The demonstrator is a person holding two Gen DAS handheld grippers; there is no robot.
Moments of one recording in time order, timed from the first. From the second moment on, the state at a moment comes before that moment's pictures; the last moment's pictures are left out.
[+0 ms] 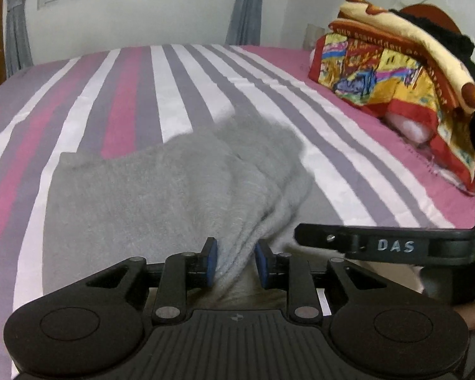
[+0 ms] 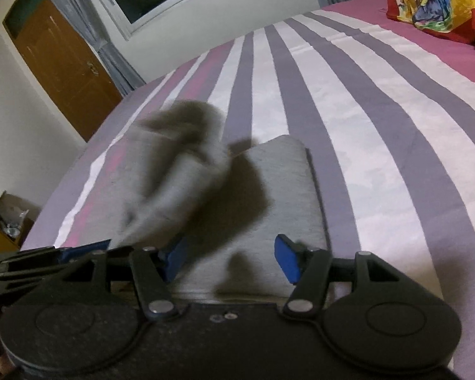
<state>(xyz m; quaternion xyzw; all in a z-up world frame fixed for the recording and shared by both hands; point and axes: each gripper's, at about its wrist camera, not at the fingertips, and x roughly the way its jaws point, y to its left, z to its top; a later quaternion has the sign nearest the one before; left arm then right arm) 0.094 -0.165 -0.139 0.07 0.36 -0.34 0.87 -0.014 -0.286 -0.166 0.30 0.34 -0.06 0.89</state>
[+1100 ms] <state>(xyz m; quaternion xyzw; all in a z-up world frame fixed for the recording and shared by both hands) 0.114 -0.095 -0.182 -0.02 0.42 -0.22 0.88 -0.021 -0.293 -0.161 0.33 0.31 -0.07 0.89</state>
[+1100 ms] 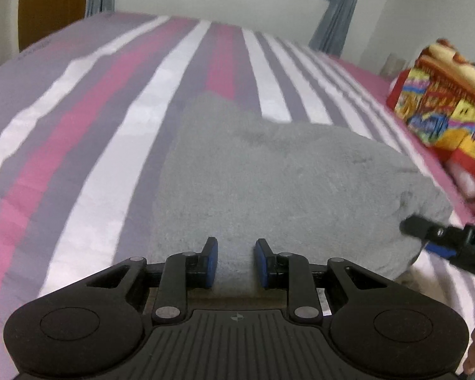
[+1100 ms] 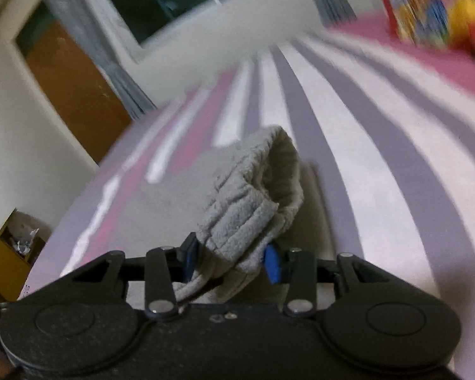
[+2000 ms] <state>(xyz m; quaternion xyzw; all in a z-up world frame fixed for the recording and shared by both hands) 0.140 -0.112 -0.190 -0.02 0.44 -0.21 0.88 0.006 -0.260 -0.146 0.15 0.34 -0.08 0.92</state>
